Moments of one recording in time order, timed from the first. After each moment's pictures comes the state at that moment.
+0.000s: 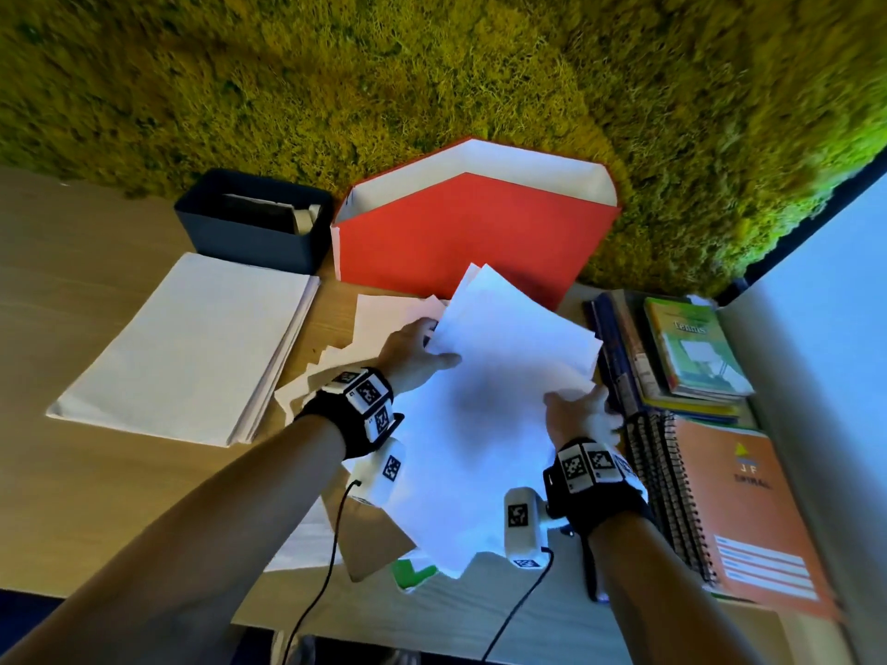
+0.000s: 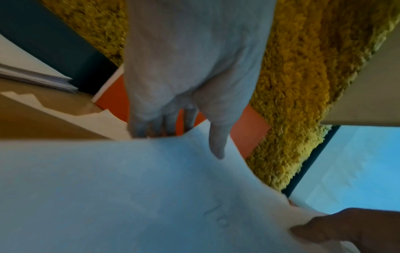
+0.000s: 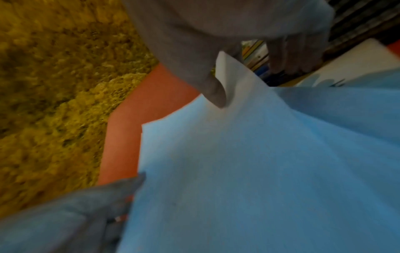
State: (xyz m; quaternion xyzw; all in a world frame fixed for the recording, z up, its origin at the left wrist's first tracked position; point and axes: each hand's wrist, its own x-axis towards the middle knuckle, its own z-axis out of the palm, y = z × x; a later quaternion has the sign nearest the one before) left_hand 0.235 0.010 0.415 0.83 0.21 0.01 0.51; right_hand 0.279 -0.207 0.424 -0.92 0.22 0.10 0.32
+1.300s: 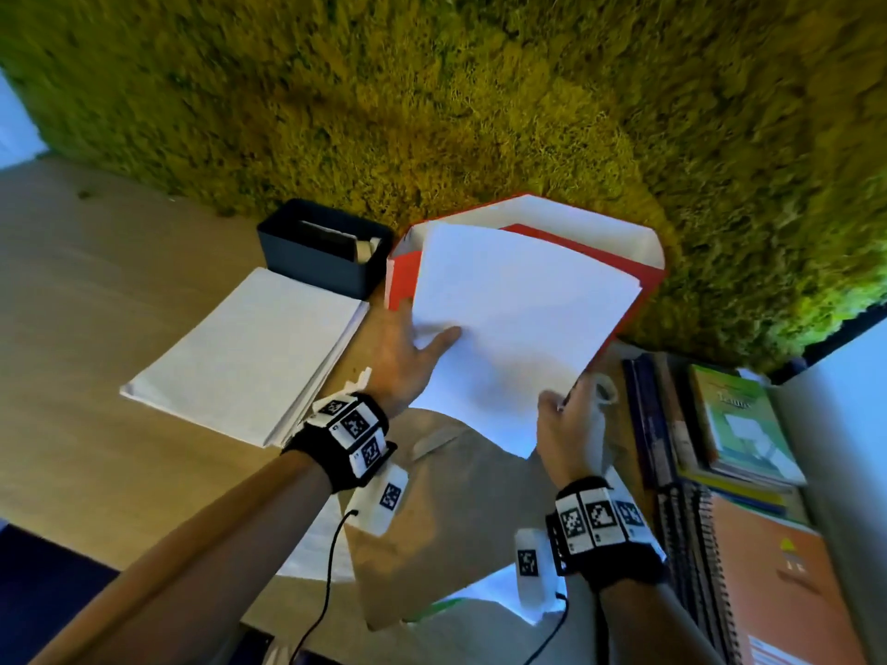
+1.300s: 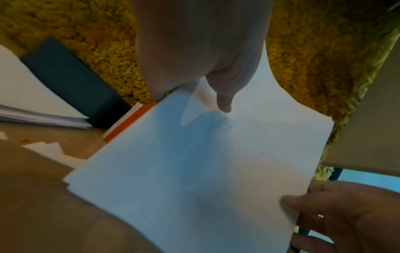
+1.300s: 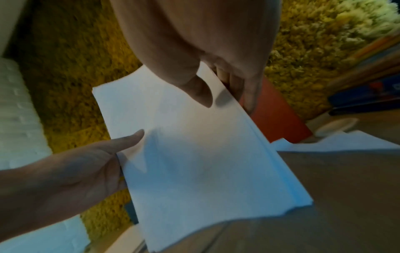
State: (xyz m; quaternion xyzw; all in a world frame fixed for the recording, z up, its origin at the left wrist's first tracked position) left_hand 0.193 0.024 0.462 0.71 0.16 0.31 0.61; right_hand 0.256 -0.166 0.475 -0.89 -0.13 -0.01 0.45
